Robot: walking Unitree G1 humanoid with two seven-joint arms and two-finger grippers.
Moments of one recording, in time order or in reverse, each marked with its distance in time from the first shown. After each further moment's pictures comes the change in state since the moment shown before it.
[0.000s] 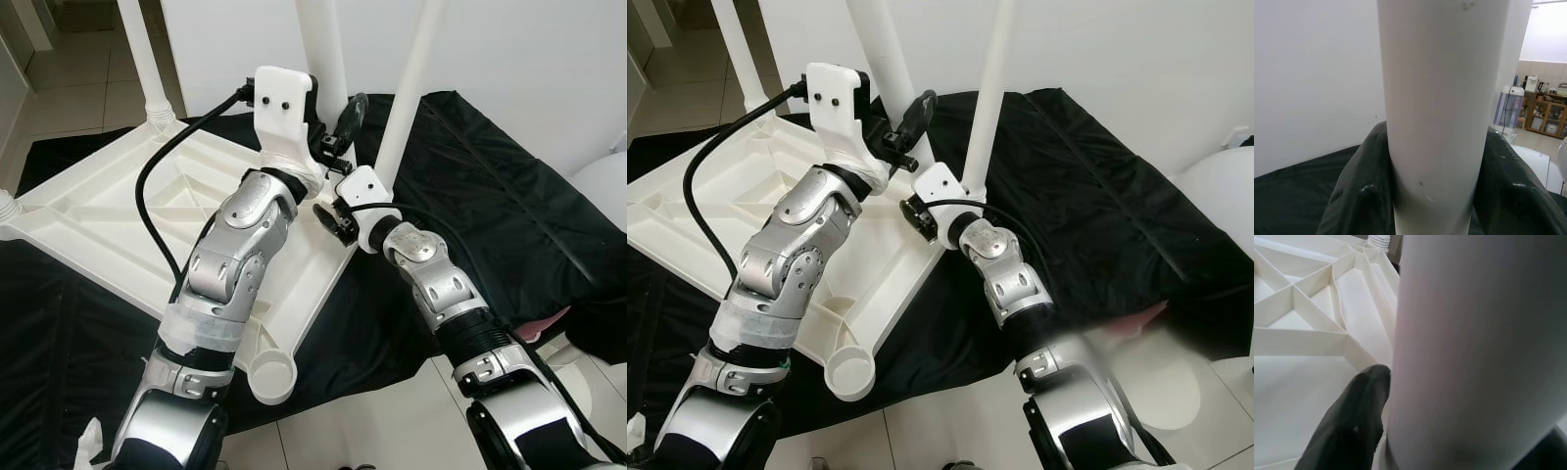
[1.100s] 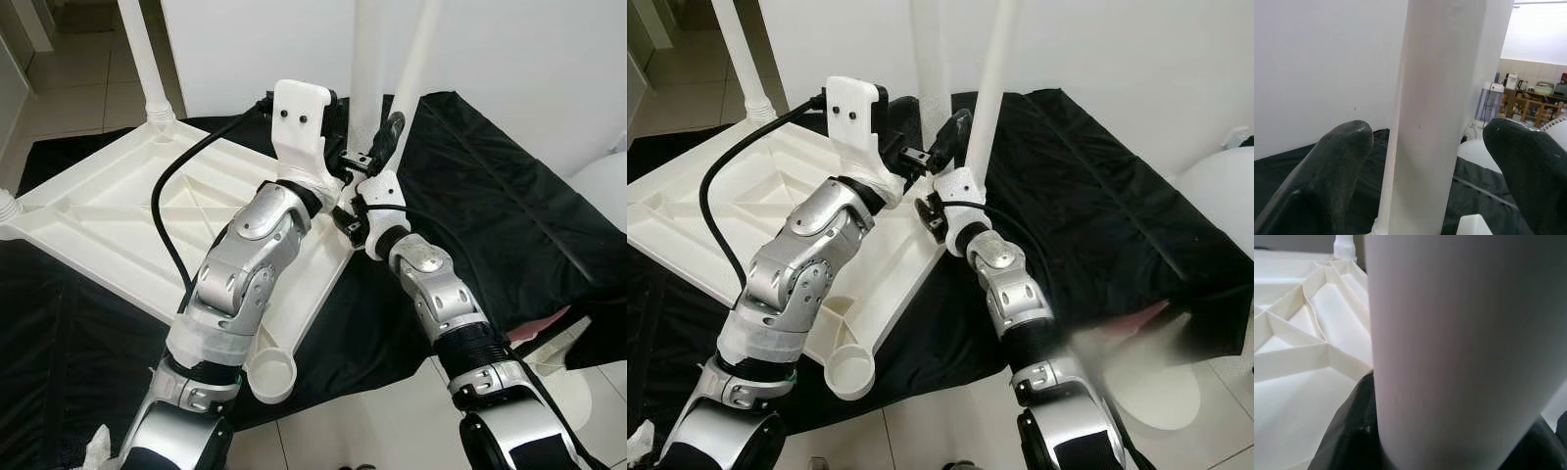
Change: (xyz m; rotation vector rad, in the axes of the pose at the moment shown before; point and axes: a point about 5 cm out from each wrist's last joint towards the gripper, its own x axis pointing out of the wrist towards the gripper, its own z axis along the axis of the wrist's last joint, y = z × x) left arm -0.004 -0.016 -0.003 -0.061 0.013 -0.046; right arm -0.011 -0.008 -0.008 0.229 -0.012 -0.143
